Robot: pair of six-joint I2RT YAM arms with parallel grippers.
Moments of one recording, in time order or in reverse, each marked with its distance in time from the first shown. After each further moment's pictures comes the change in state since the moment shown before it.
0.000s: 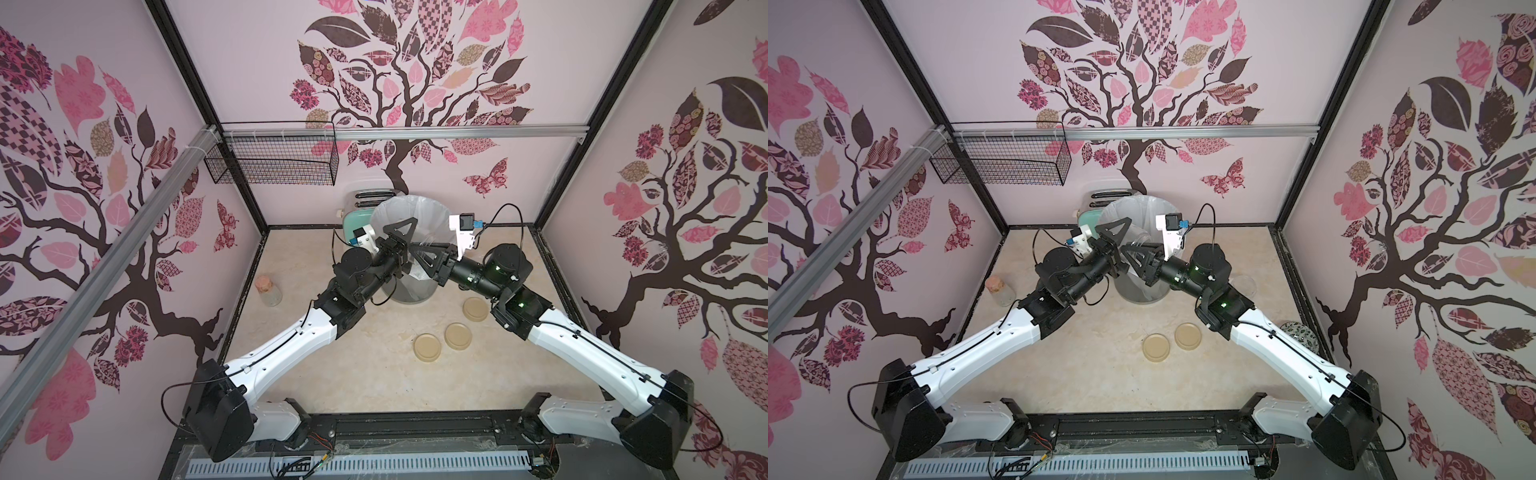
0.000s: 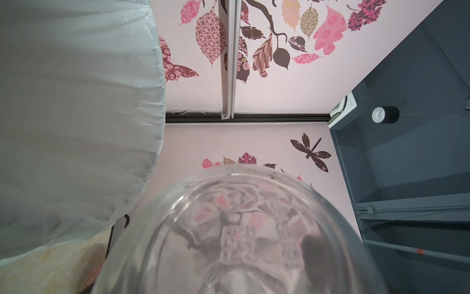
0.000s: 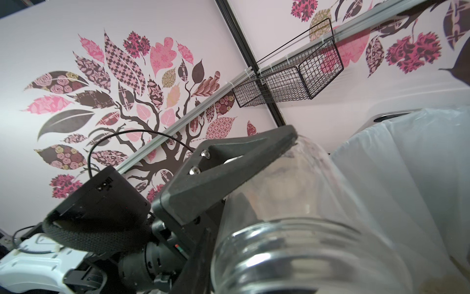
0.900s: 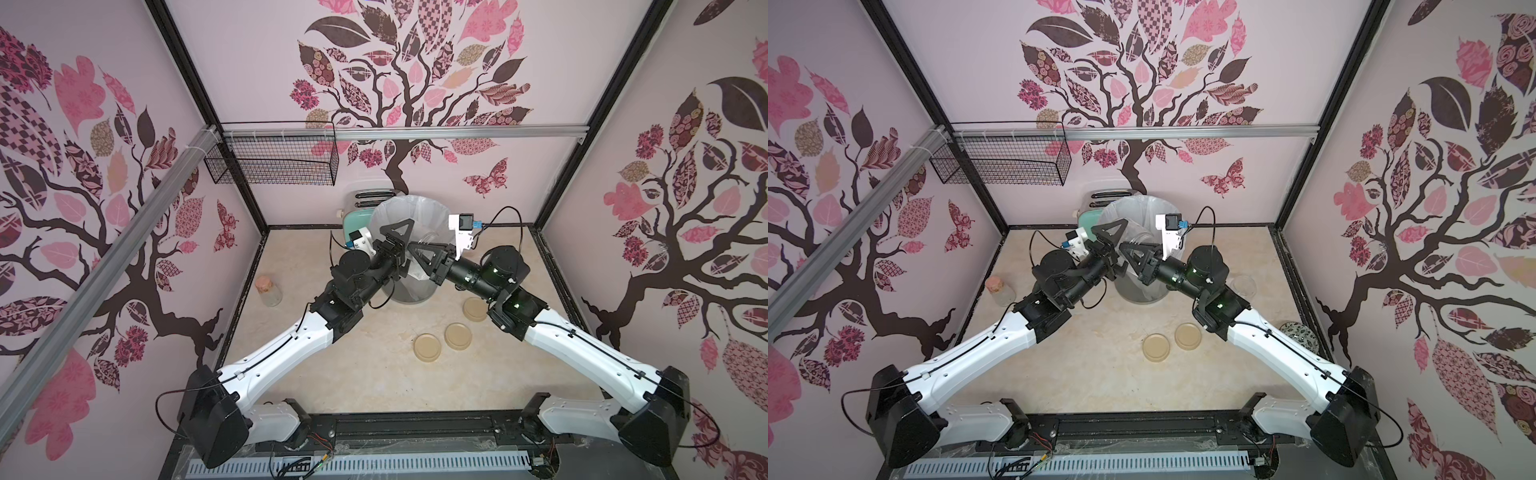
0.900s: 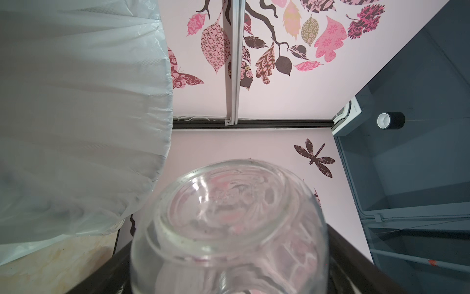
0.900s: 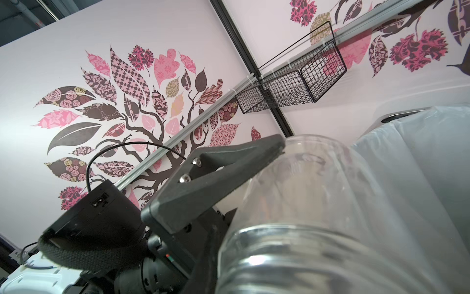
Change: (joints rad) left arm 0.000 -0.043 -0.019 -0.053 -0.048 0.015; right arm 0.012 0.015 -0.013 0.059 0.032 0.046
